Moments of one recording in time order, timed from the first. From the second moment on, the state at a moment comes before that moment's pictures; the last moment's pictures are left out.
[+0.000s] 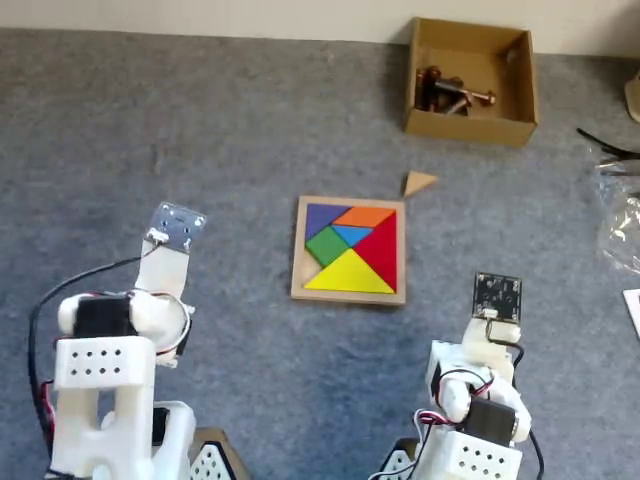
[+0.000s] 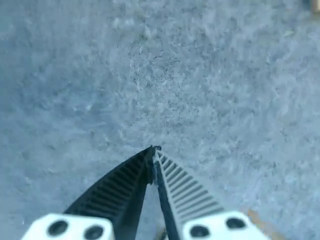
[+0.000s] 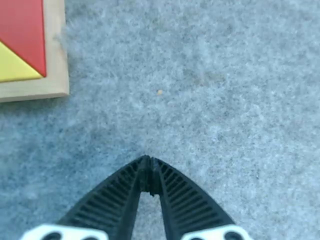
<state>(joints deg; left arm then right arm) -10.8 -56.0 59.5 83.0 -10.1 12.9 -104.6 95.7 73.2 10.1</state>
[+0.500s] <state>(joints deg) -13.4 -56.0 68.4 76.0 -5.8 12.9 -104.6 95.7 73.2 10.1</state>
